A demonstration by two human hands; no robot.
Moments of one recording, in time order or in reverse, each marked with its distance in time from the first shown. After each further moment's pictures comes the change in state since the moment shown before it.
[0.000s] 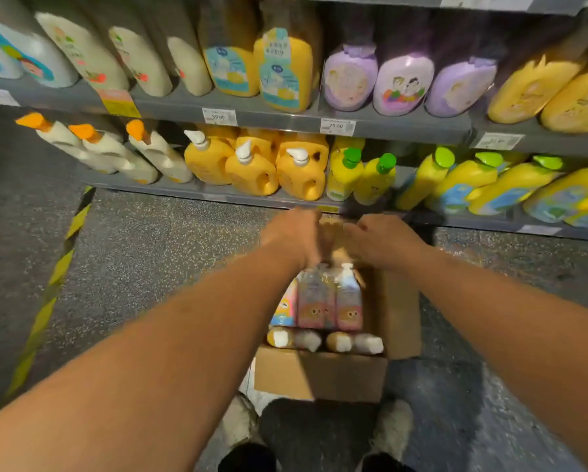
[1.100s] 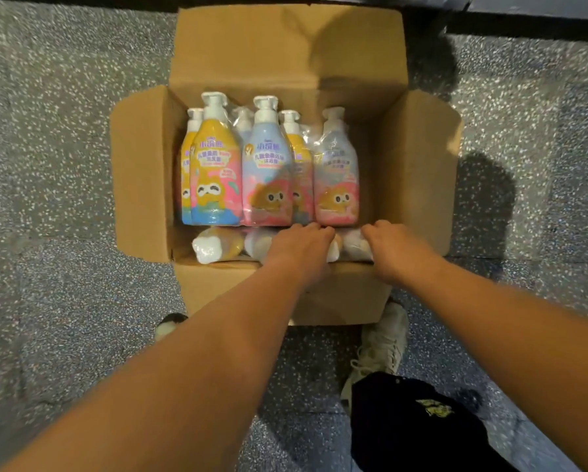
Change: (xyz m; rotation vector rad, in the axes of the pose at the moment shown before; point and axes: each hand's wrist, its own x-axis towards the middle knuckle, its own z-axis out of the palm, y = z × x) left_hand 0.080 -0.036 0.397 0.163 -0.435 0.218; right_hand 0.058 0.211 0.344 -0.345 -0.416 0.042
